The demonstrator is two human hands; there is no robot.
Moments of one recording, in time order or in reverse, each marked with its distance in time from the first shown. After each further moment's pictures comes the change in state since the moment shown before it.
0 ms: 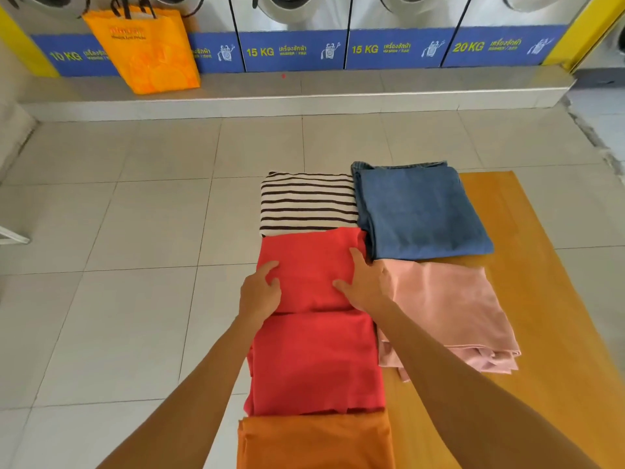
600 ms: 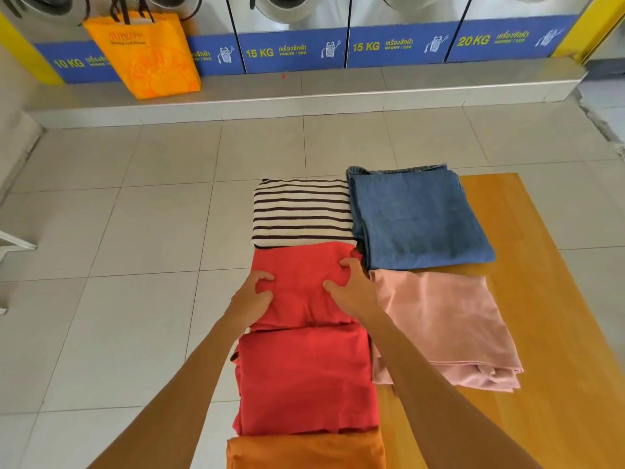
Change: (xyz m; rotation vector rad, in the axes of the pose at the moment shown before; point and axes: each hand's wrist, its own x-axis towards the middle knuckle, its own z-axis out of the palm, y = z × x) left_hand 0.018 0.000 -0.007 -0.087 -0.194 -0.092; right_hand 0.009 0.001 0.002 0.529 -0.061 0.014
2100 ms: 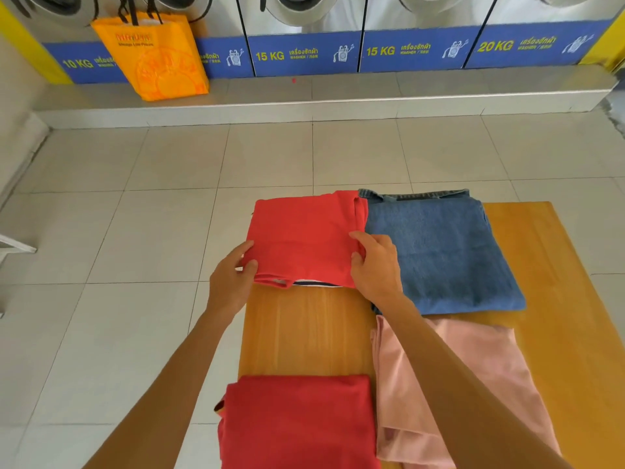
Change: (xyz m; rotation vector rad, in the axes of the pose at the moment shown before) left_hand 0.082 0.059 -0.031 -0.041 0.355 0.190; right_hand 0.101 -0.049 -0.051 -0.160 0.272 -0.368
